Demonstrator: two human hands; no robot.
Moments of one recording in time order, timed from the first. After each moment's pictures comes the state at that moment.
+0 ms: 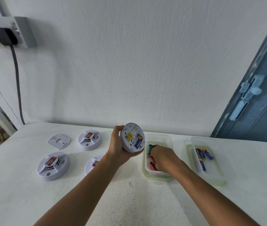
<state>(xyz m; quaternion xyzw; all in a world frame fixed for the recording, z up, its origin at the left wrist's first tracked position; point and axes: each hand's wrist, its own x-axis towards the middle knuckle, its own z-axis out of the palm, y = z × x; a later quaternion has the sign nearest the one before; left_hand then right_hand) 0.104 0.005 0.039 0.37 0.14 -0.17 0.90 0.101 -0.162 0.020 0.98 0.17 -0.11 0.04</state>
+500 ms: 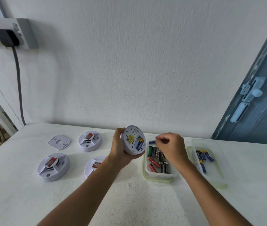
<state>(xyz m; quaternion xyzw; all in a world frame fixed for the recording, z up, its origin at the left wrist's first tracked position) 0.103 0.000 0.036 0.37 0.15 -0.17 0.90 0.094 -0.177 0.045 0.88 0.06 0.16 -0.45</state>
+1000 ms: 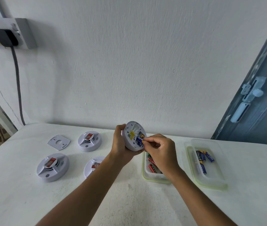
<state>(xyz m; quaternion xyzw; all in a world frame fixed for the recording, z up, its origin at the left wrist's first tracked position) 0.105 -0.007 0.049 0.37 0.12 -0.16 0.91 0.077 -0.147 0.043 0.82 0.14 0.22 -0.52</state>
